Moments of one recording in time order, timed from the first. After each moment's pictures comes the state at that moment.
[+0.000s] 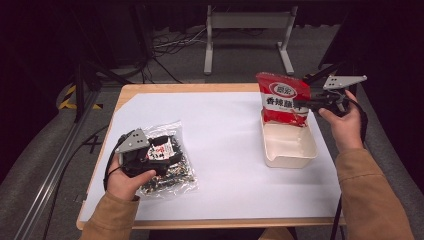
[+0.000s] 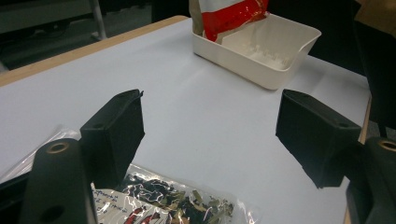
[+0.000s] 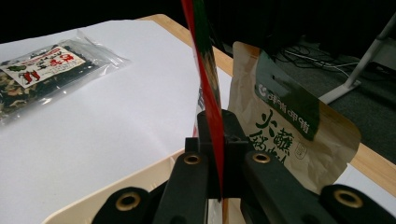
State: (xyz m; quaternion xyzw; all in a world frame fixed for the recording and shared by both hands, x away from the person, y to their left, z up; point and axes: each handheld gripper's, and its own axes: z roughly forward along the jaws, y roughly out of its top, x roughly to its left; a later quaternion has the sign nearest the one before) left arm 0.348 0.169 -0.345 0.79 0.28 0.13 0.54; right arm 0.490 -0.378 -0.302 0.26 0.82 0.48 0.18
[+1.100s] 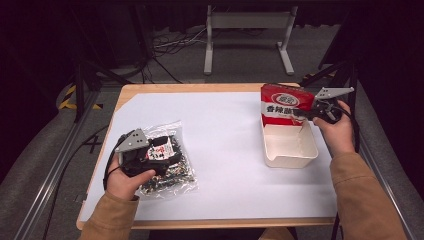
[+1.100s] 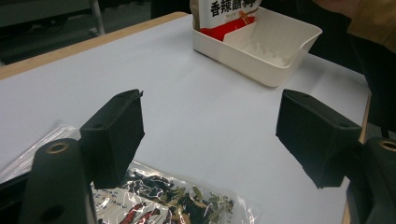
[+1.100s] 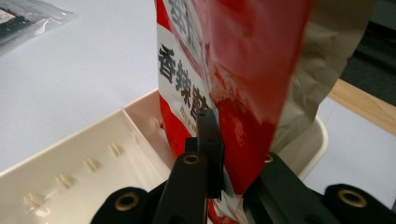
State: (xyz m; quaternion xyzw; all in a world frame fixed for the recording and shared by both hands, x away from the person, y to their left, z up) left arm 0.350 0.170 -0.348 0.79 0.28 0.12 0.53; right arm 0.497 -0.386 -0.349 0.33 0.83 0.41 0.20
